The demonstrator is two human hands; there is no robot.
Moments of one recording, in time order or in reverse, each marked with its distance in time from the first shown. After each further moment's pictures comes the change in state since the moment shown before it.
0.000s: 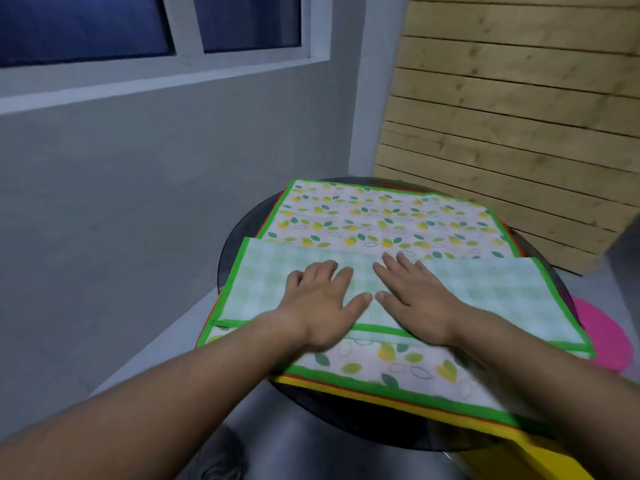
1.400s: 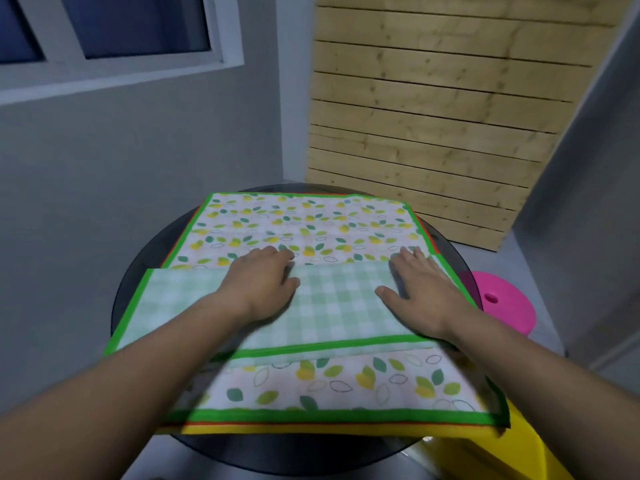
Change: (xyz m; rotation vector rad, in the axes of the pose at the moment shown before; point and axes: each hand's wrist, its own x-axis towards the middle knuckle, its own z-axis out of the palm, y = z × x) left_hand 0.077 0.021 -0.018 0.018 0.115 0.096; right_hand -0.051 0.094 -0.013 0.043 0.189 0.350
